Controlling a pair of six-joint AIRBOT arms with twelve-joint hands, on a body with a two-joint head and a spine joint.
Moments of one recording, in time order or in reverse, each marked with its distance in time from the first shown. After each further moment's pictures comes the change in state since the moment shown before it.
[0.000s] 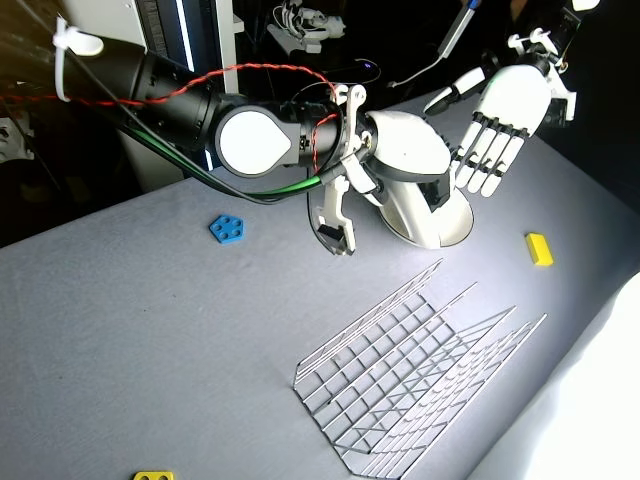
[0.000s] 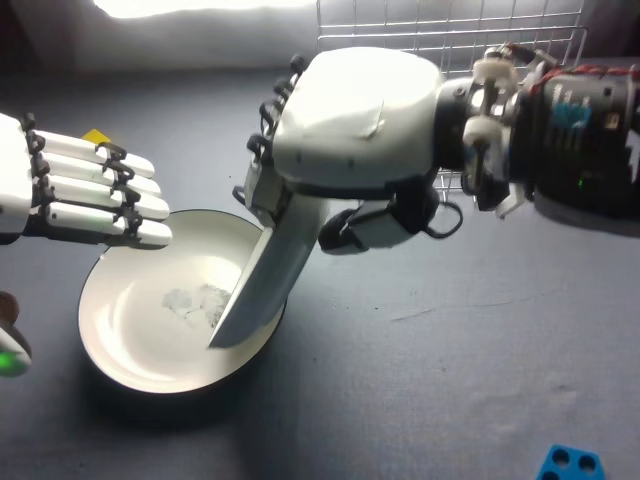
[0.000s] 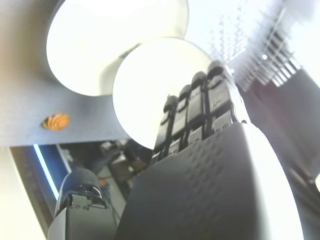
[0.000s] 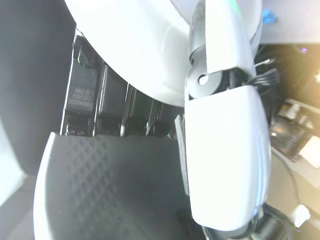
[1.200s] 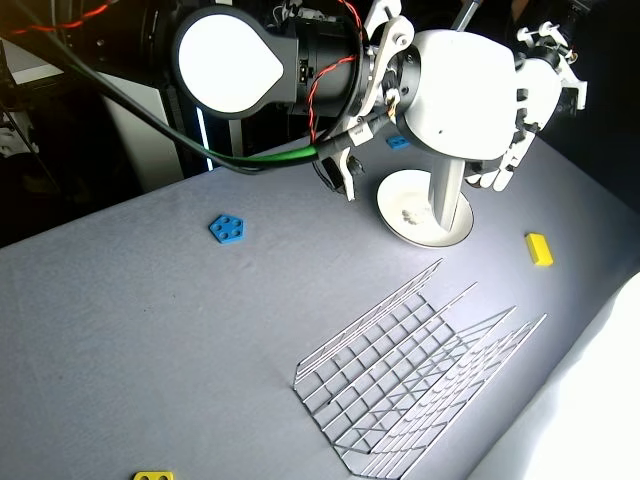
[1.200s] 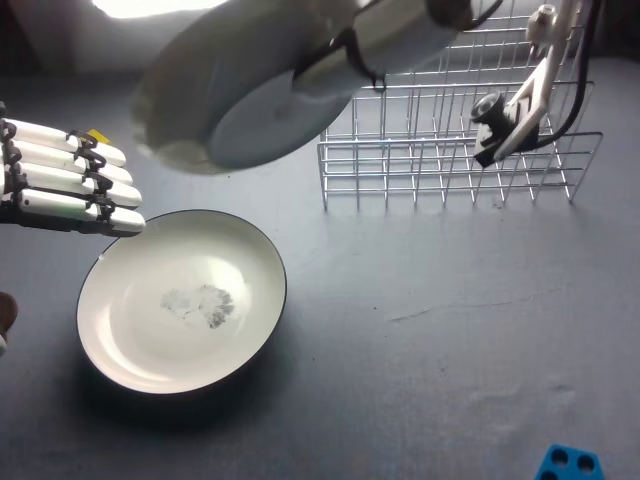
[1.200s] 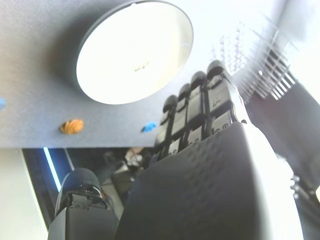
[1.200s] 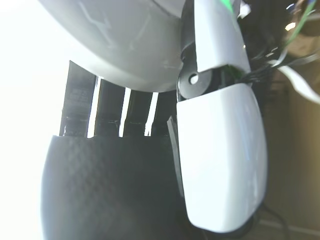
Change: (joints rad) left arm -0.037 0.019 0.030 0.057 -0.007 -0.055; right arm 0.219 0.085 0.032 0.214 -0.119 0.584
